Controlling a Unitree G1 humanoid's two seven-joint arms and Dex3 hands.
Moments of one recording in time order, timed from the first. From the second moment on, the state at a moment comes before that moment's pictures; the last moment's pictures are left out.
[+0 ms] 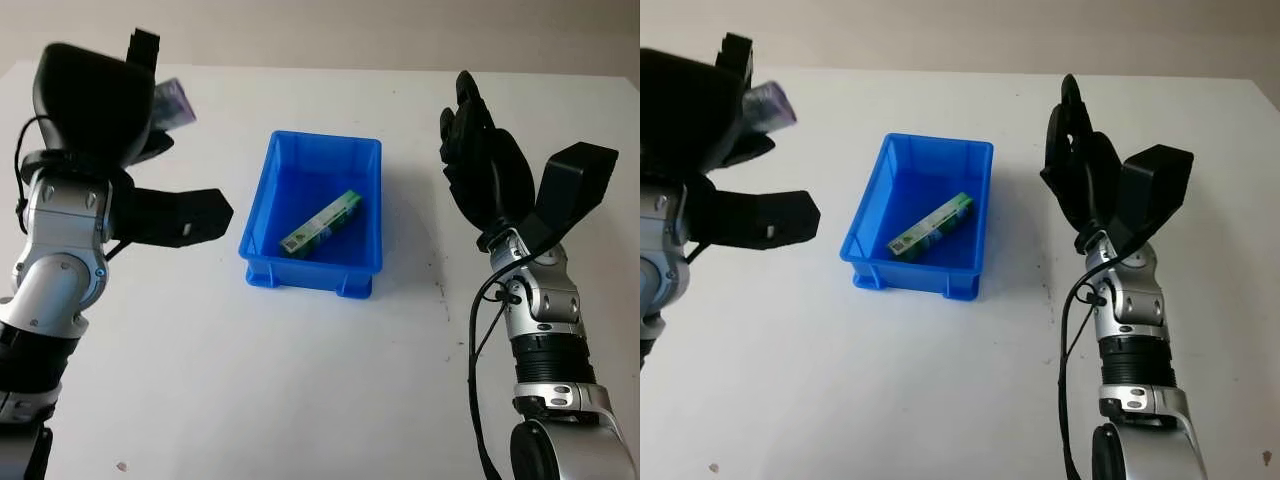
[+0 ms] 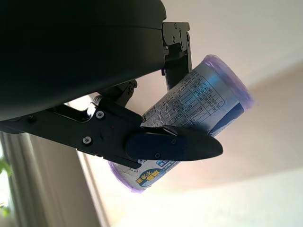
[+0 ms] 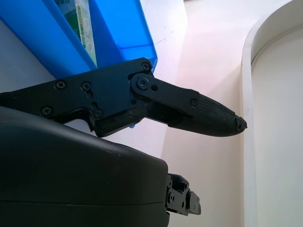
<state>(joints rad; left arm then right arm) -0.69 0.68 -0.16 -0.13 1.43 0.33 -0.30 -0.60 -0.25 -0.18 0.33 0.21 0.10 0.26</state>
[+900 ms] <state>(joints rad) -0.85 0.44 -0.39 -0.02 1.30 0.07 -0.29 -0.60 -0.25 -0.19 0.31 0.21 0.11 0.25</state>
